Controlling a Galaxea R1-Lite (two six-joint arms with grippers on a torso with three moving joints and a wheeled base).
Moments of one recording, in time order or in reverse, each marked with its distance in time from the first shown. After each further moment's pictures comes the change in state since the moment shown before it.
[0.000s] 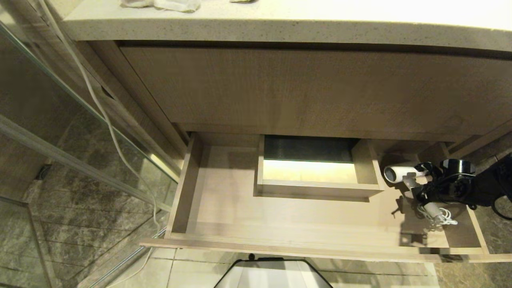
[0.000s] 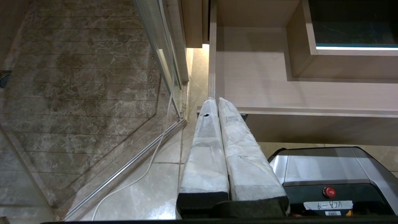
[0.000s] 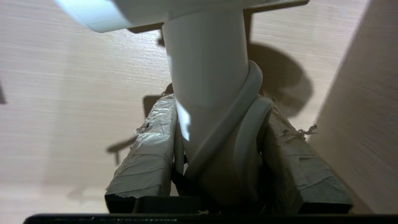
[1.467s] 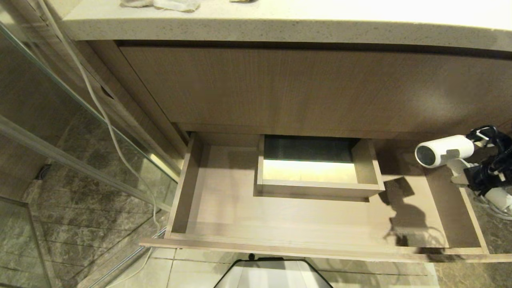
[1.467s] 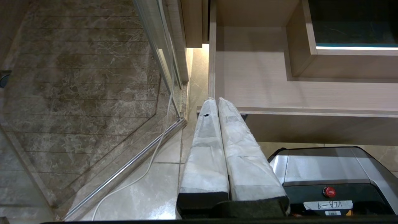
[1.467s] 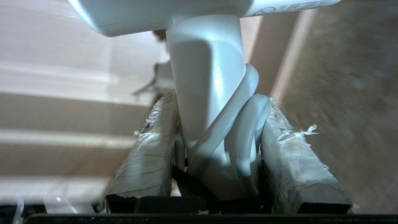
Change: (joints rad) left arm 0.000 0.000 0.000 0.000 0.000 0.000; right arm 0.011 -0.882 0.573 0.289 -0.081 -0.065
